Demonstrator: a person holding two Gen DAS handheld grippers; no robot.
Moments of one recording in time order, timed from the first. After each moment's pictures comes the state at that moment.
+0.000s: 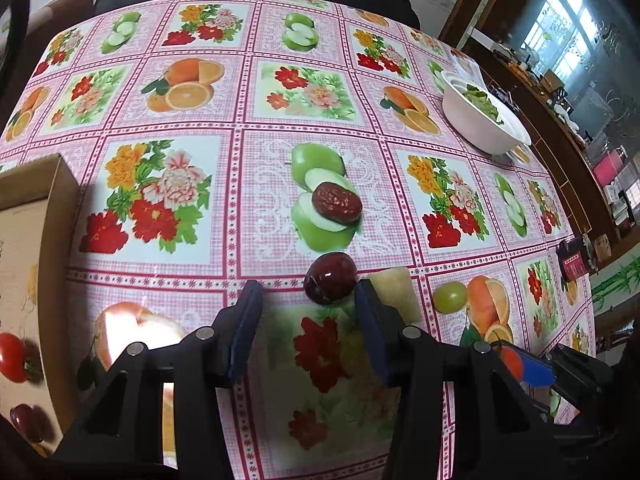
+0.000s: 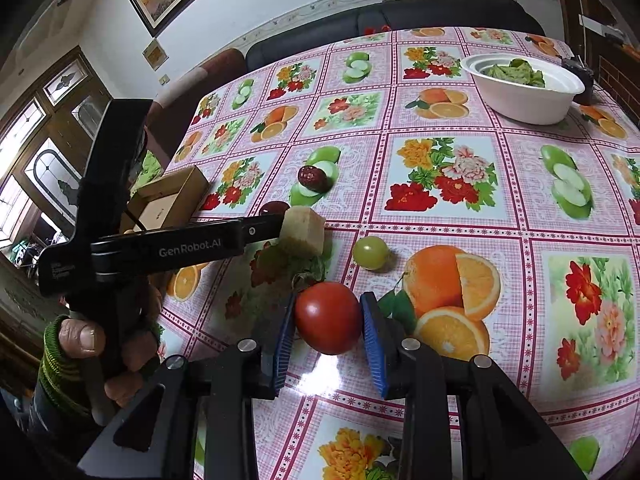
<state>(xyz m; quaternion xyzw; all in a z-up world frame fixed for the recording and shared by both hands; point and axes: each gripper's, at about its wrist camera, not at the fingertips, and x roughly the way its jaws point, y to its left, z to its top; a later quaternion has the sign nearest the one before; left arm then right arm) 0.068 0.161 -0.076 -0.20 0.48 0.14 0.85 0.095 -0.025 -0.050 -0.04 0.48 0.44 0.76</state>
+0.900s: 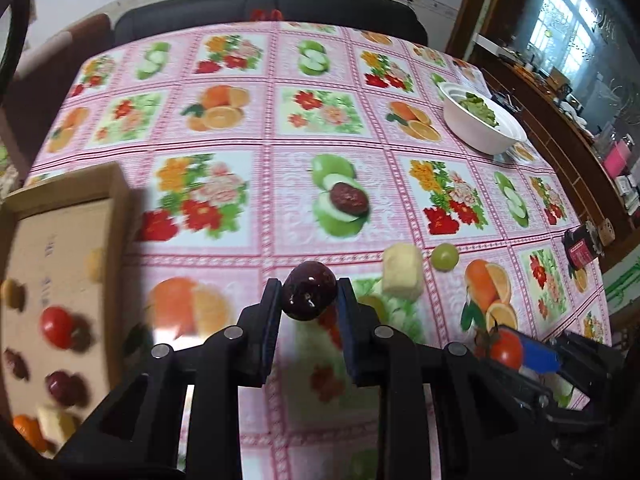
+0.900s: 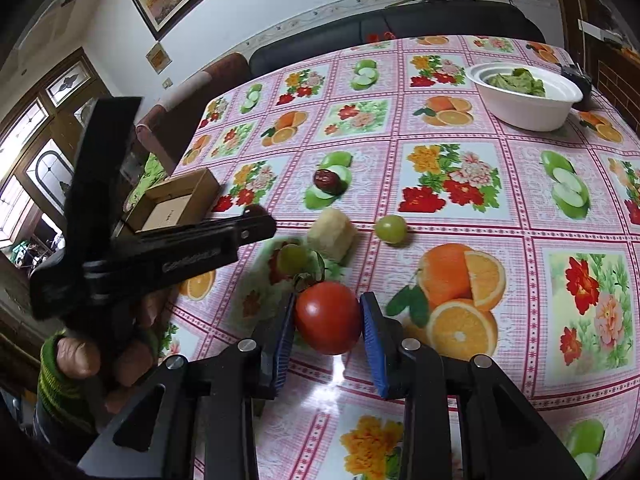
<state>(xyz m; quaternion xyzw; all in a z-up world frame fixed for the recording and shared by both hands) 0.028 0.147 -0.049 -0.15 0.46 0.18 0.86 0.077 -0.024 -0.039 -0.03 0.47 0.44 0.77</state>
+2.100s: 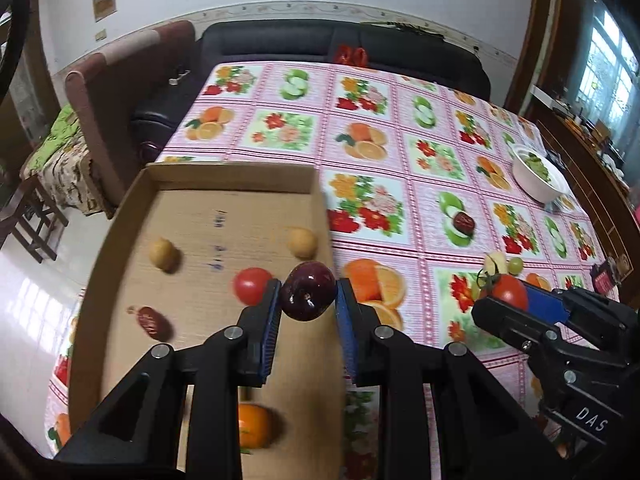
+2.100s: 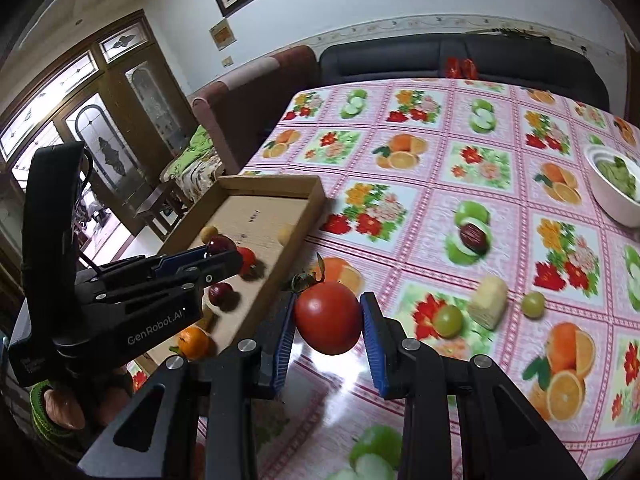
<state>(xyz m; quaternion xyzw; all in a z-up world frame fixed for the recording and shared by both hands) -0.091 0.215 -0.007 -0.16 0.40 0.30 0.85 0.014 0.080 0.005 -0.08 0.41 0.52 0.74</state>
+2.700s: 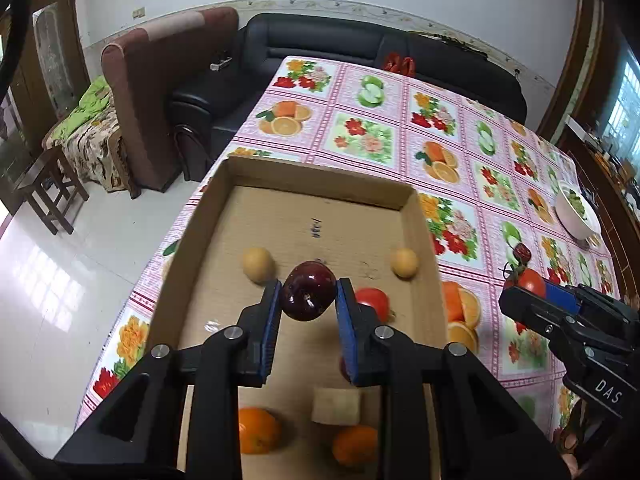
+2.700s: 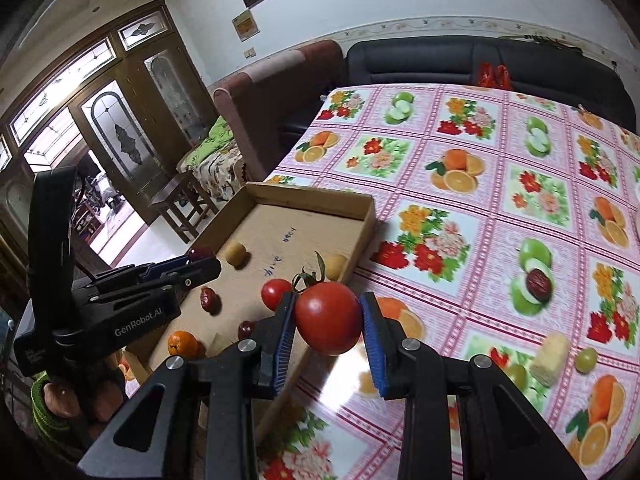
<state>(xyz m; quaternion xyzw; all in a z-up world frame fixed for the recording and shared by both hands) -0.131 0.288 -0.011 -0.20 0.39 0.35 0.83 0.003 0.151 0.007 -0.10 0.41 0.55 0.72</state>
